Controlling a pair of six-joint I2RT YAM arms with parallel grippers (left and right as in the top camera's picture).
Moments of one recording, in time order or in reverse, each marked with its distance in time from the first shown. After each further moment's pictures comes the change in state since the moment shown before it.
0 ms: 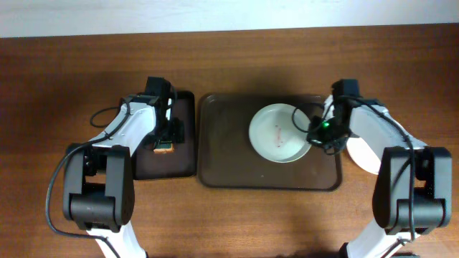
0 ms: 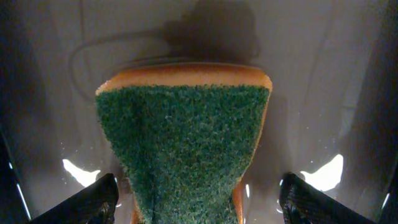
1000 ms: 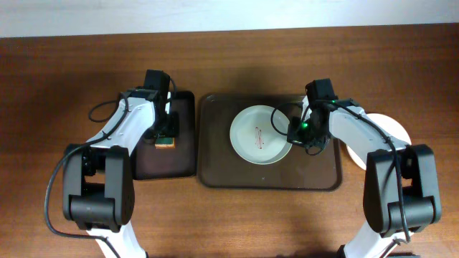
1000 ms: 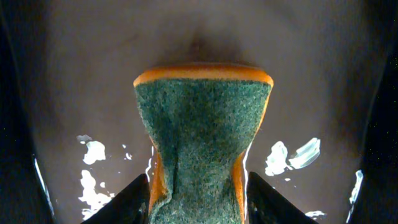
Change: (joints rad) left arm 0.000 0.000 0.064 -0.035 -0.005 -0.003; right arm 0.128 0.001 0.000 0.059 -0.002 0.056
